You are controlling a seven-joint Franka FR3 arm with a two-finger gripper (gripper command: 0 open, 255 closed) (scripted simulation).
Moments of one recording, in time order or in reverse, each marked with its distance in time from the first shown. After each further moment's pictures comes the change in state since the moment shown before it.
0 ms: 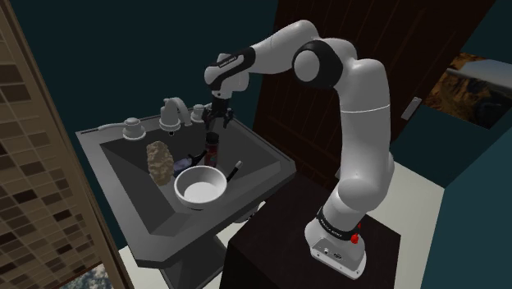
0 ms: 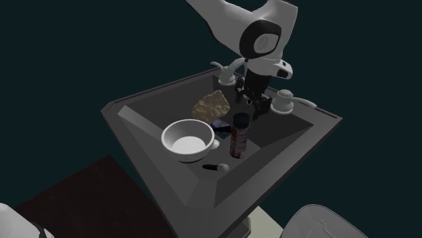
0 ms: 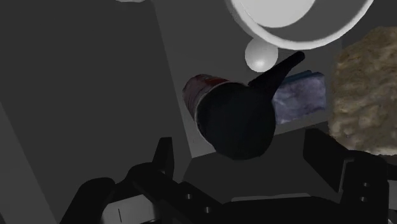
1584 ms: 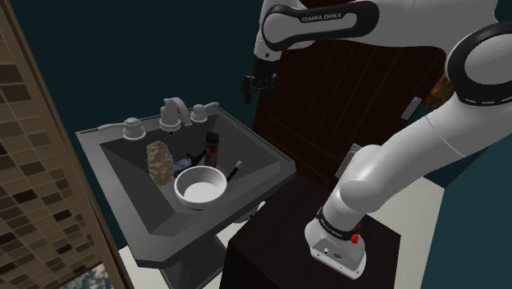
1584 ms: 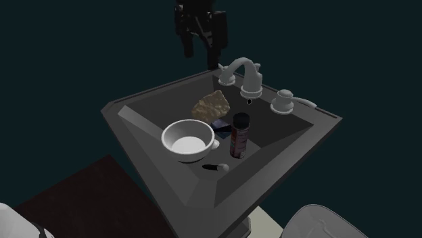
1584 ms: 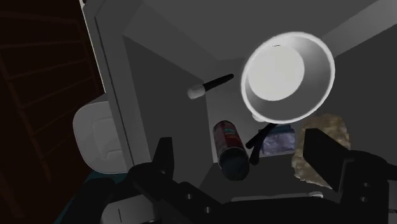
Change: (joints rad) arm 0.050 -0.917 0.020 -0.542 -0.313 -0.264 0.148
